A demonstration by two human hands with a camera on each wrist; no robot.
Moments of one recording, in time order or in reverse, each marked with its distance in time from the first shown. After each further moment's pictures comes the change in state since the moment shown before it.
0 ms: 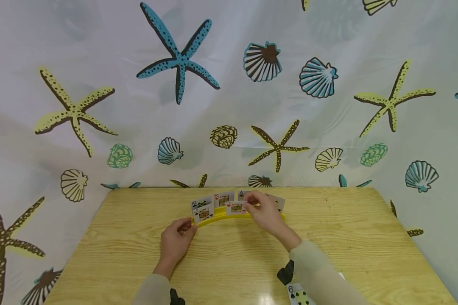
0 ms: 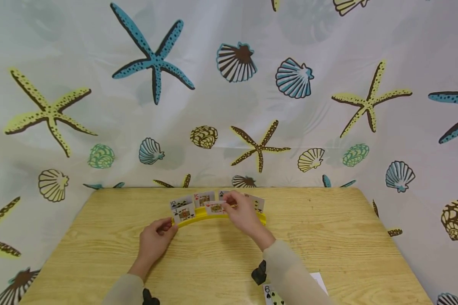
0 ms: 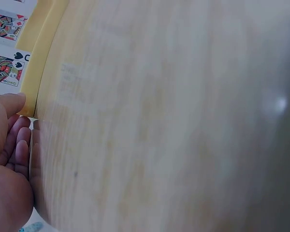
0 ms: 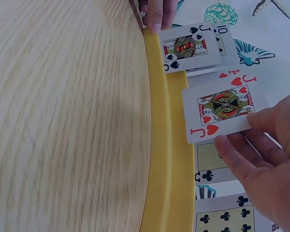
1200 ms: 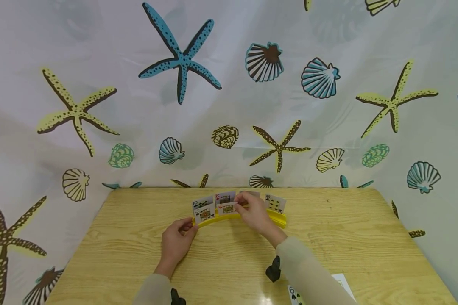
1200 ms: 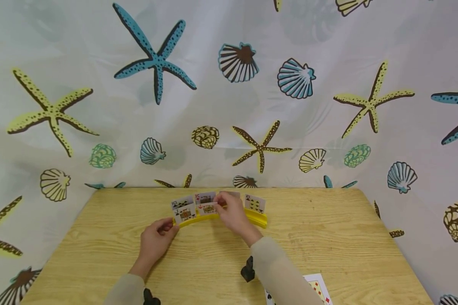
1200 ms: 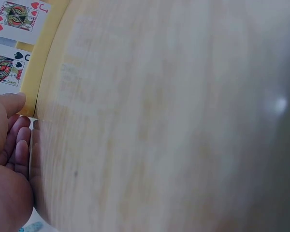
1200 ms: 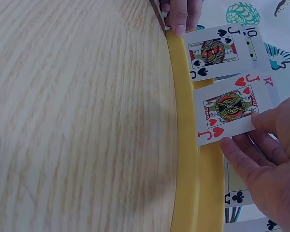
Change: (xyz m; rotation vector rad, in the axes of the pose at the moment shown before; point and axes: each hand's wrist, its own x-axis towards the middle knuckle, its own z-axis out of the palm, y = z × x) left_hand 0.000 -0.004 0.000 -0.004 0.000 0.003; right_hand 0.017 0.008 0.034 0.006 -0.053 0.019
